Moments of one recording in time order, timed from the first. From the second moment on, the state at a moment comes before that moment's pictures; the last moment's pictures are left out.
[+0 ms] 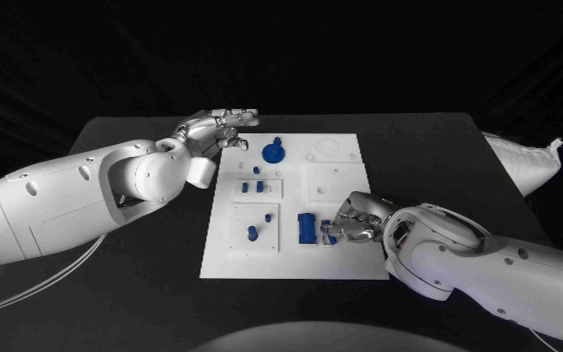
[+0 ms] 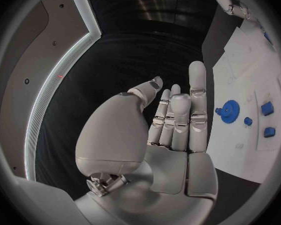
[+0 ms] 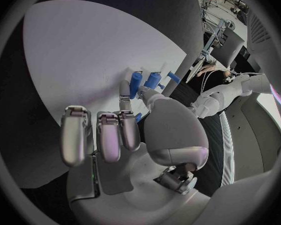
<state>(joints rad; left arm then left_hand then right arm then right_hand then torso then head) 1.18 -0.91 -0.03 1.56 0.15 -0.18 0.27 1.33 -0.12 0.46 -0.04 0.06 0.95 0.20 0.15 0.07 1.02 0.13 0.26 0.07 1.28 0.03 1.20 0.67 0.17 1.31 0.12 0.56 0.69 0.92 -0.91 0.02 1.85 -1.37 -0.29 -0.59 1.06 -0.05 0.30 0.16 0.32 1.23 0.01 0.22 0.46 1.48 -0.04 1.45 1.31 1.47 -0.11 1.53 1.31 0.06 1.46 0.00 1.41 1.31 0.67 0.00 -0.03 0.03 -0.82</state>
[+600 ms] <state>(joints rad) 1.18 -0.91 -0.03 1.56 0.15 -0.18 0.27 1.33 -0.12 0.46 -0.04 0.06 0.95 0.20 0.15 0.07 1.02 0.13 0.26 0.07 1.28 0.03 1.20 0.67 0.17 1.31 0.12 0.56 0.68 0.92 -0.91 0.02 1.85 -1.39 -0.27 -0.59 1.00 -0.05 0.16 0.26 0.29 1.24 0.01 0.25 0.51 1.47 -0.06 1.46 1.31 1.46 -0.12 1.53 1.31 0.06 1.46 -0.01 1.41 1.31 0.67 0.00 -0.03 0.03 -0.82</state>
